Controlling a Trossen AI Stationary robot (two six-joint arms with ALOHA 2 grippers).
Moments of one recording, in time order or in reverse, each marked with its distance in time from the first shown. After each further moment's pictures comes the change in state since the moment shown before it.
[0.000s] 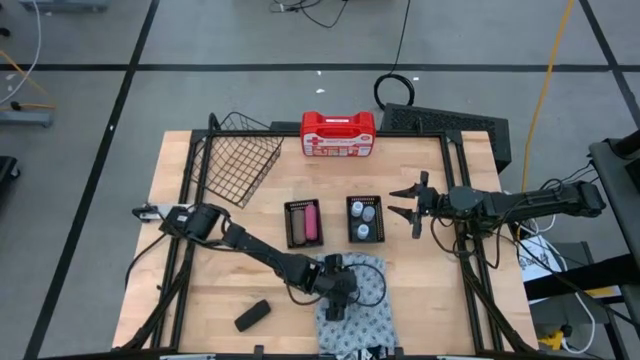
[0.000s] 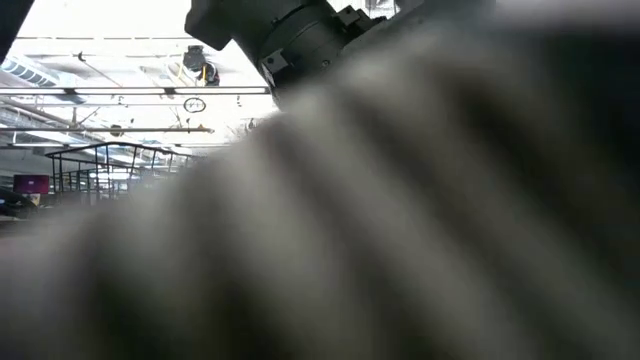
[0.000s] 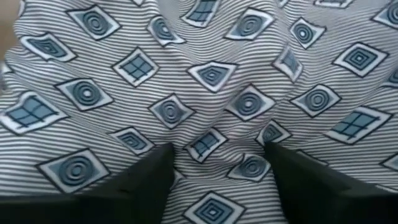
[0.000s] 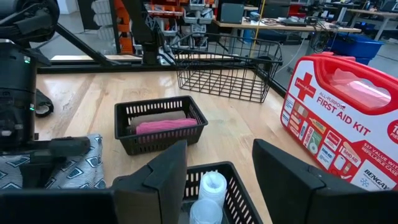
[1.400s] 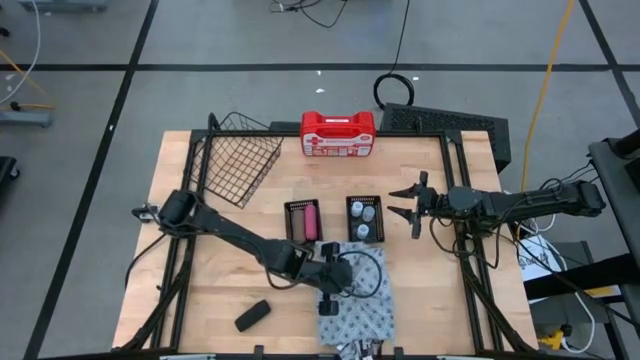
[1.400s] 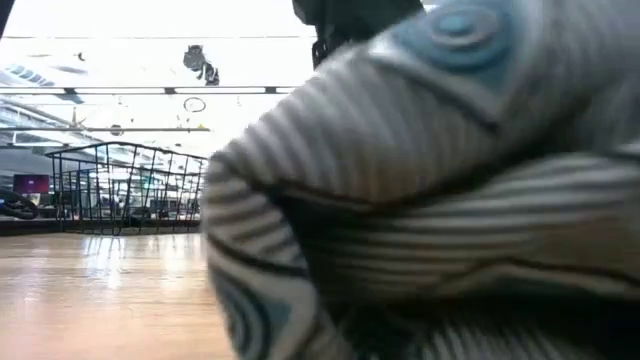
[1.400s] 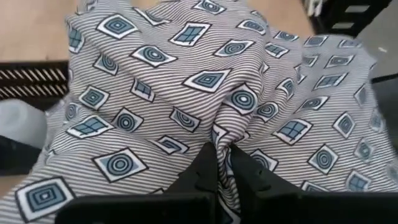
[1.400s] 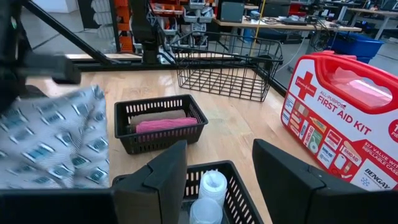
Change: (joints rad) left arm 0.005 -0.277 -0.008 -0.009 -0.063 0.120; right arm 0.000 0.006 0.000 0.002 0.000 0.000
